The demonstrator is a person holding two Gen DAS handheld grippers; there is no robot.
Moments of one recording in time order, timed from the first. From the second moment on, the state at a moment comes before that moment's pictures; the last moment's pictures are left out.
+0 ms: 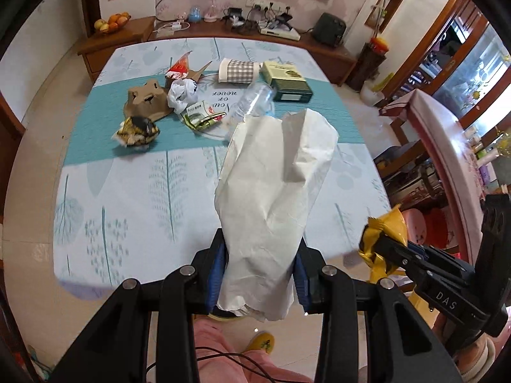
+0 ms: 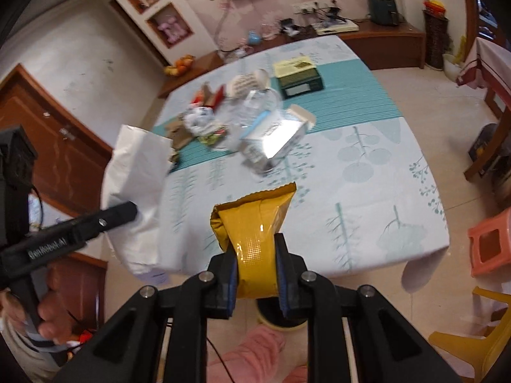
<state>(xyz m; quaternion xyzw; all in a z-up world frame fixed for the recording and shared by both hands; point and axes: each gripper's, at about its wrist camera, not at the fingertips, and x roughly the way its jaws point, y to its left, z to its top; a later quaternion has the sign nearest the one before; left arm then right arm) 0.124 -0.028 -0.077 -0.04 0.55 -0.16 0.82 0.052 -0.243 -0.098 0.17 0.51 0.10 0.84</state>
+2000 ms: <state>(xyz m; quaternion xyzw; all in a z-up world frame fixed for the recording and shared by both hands) 0.038 0.017 -0.493 0.00 0.61 -0.12 0.78 -0.002 -0.179 -0.536 0.26 0.64 0.00 0.72</state>
